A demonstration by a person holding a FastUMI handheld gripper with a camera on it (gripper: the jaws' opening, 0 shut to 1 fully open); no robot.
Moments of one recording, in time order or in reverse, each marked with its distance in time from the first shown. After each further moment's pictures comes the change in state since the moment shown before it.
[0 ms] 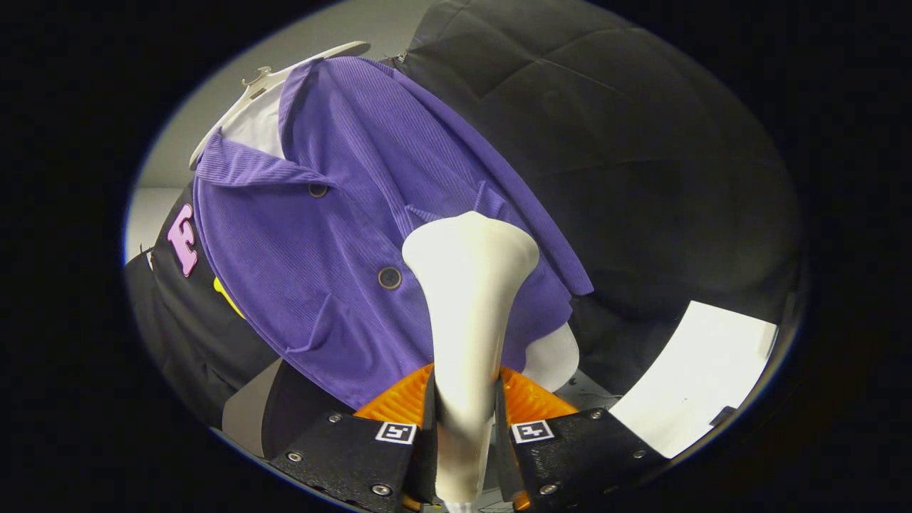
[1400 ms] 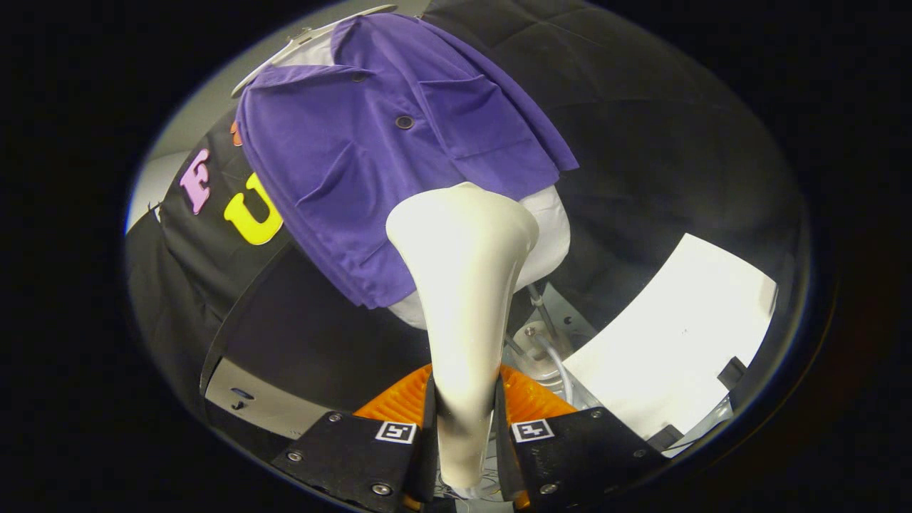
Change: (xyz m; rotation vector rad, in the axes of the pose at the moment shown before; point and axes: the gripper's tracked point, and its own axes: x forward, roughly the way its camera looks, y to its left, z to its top) arm -0.089 -0.002 -0.165 -0.087 0.212 0.049
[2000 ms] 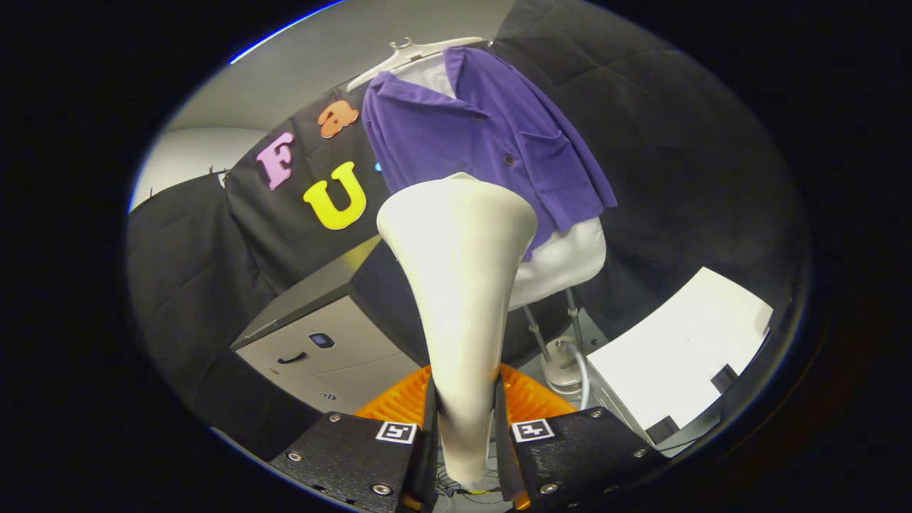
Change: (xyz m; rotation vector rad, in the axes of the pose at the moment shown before) arm -0.143 0.078 -0.038 -0.174 -0.132 0.166
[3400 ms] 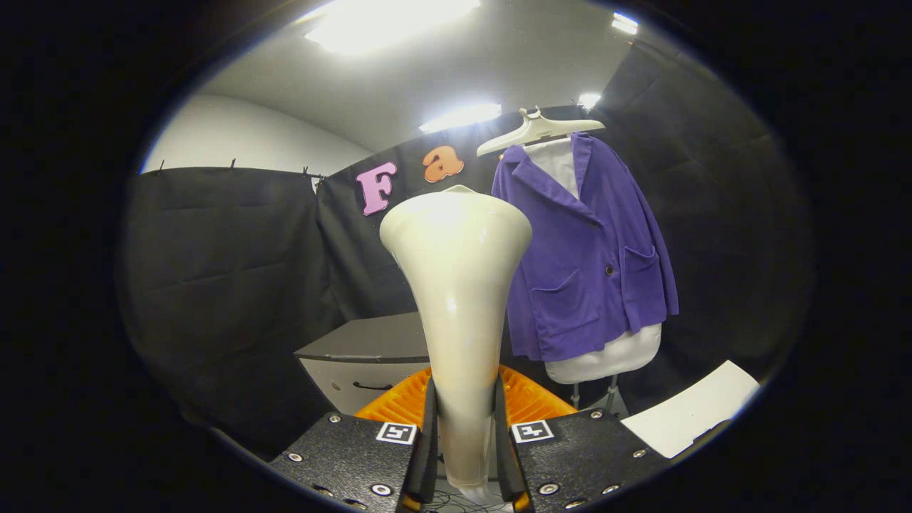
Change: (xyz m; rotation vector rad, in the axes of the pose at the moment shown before) arm -0.082 0.118 0.069 -0.213 -0.231 0.213
